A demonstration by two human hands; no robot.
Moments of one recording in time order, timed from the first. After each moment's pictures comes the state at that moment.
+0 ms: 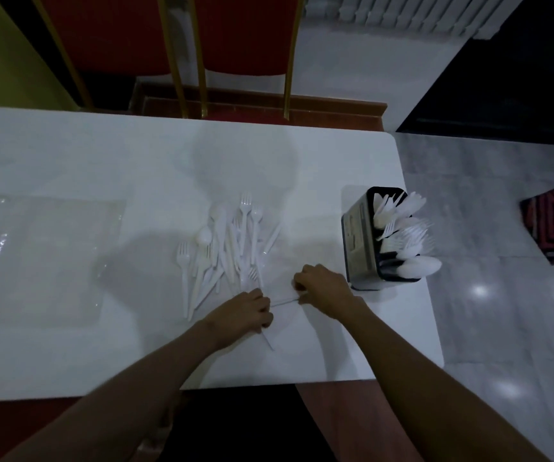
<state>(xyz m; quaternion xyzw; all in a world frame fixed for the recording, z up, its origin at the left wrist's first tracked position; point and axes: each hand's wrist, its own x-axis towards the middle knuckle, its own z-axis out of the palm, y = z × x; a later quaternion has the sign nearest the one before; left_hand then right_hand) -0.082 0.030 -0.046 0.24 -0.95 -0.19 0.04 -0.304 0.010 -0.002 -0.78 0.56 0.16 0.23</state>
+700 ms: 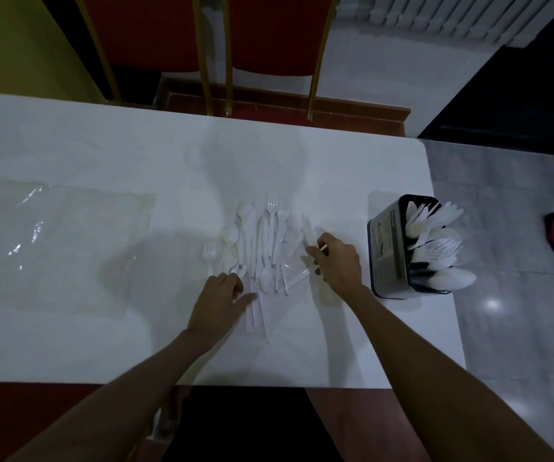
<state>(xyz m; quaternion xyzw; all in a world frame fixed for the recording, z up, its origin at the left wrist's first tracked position) -0.027 0.035 -0.034 0.64 -0.69 -0.30 0.16 -0.268 -0.030 0.008 -0.54 0.76 -0.14 0.33</state>
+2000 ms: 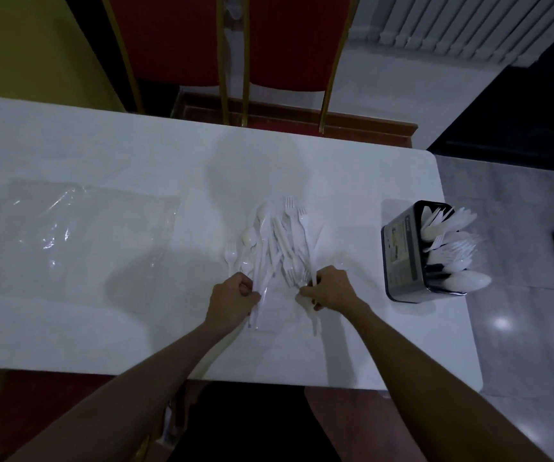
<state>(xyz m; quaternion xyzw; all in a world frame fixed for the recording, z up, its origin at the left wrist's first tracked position) -0.018 0.033 -0.012 0.71 -0.50 -0.45 0.19 -0.234 -0.002 -0.001 -0.54 0.72 0.00 0.44</state>
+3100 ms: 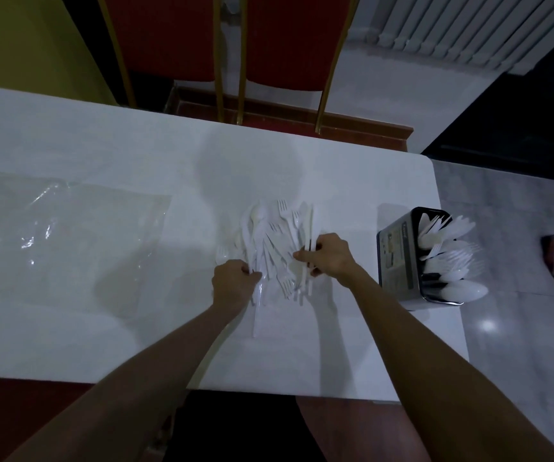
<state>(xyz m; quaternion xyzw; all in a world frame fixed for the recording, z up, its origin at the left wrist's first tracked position) -0.045 -0.009 -0.016 0.76 -0.49 -0.38 0.17 -0.232 -0.059 0.036 -0.47 0.72 -0.13 0.50</state>
